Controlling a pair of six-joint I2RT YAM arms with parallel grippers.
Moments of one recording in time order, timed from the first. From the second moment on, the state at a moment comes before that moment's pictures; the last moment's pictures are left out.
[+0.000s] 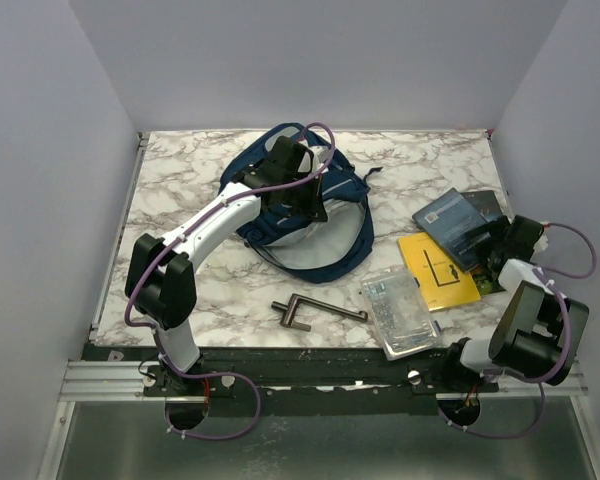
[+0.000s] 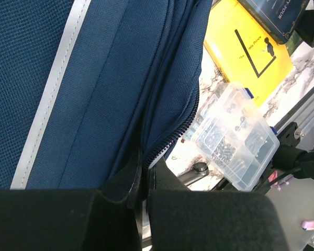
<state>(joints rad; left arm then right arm) -0.59 1.76 1.55 -0.60 0.39 -0.36 -0.46 1.35 0.58 0.01 -0.09 0.72</state>
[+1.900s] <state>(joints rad) -0.59 1.76 1.56 -0.62 0.43 -0.36 -0.58 1.09 0.46 -0.01 -0.71 0.88</state>
